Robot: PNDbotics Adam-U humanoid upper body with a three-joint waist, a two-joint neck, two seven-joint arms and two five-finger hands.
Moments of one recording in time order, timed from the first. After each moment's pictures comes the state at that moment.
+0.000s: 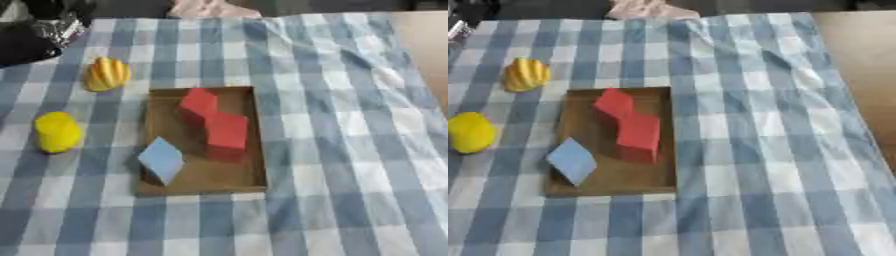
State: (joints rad) left arm -0.72 0.90 -0.29 -1.67 -0.30 0.08 -0.04; right arm -0.61 -0.88 -0.07 -1.98 -0.02 -0.19 0.14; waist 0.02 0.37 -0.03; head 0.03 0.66
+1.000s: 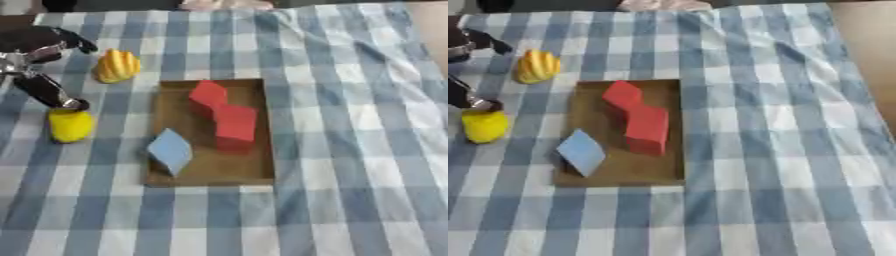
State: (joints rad) left arm -0.79 0.84 -0.30 -1.36 -0.69 -0.03 -0.56; right arm -0.56 -0.91 -0.04 -1.99 -0.12 -0.17 -0.05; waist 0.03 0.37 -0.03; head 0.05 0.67
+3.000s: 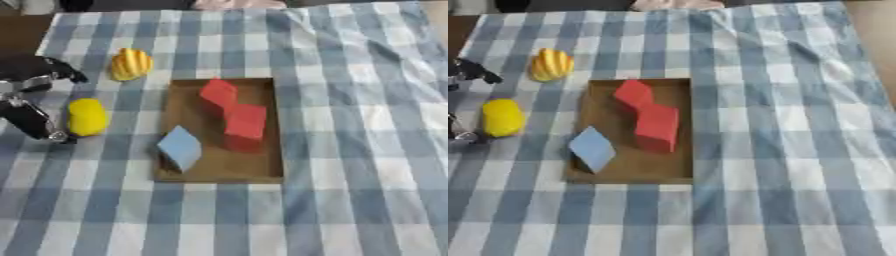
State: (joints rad) left arm -0.56 0.98 -0.27 -1.58 -0.69 0.08 -0.63; right arm -0.51 -0.91 -0.04 -1.99 -0.11 -0.15 -0.04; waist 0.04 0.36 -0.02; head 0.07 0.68
